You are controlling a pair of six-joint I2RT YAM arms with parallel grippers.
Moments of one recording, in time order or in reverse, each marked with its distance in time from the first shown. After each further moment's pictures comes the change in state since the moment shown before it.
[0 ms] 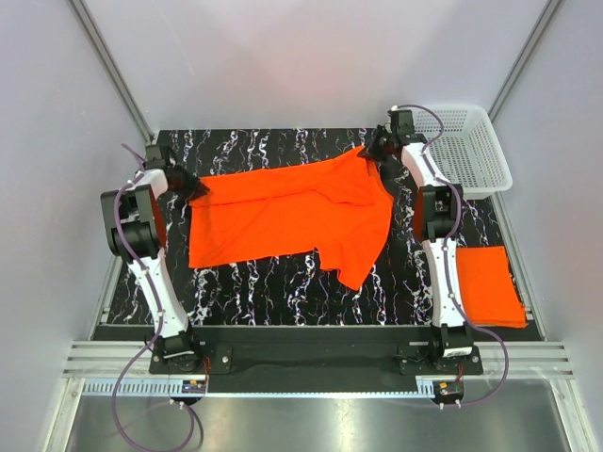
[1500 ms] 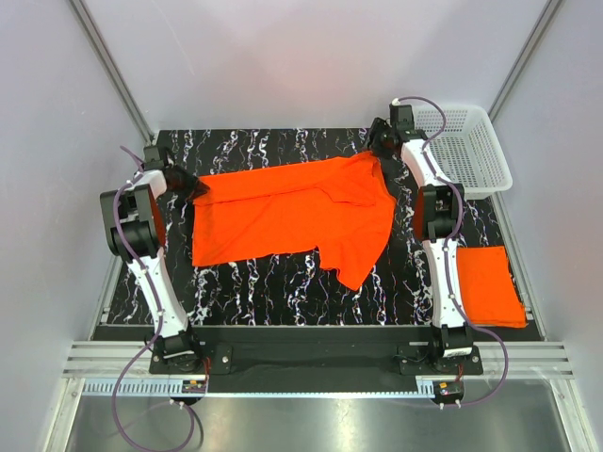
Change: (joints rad) left arm 0.011 0.014 0.000 0.030 0.037 -0.034; right arm 0.014 -0.050 -0.015 -0.011 0.212 -0.100
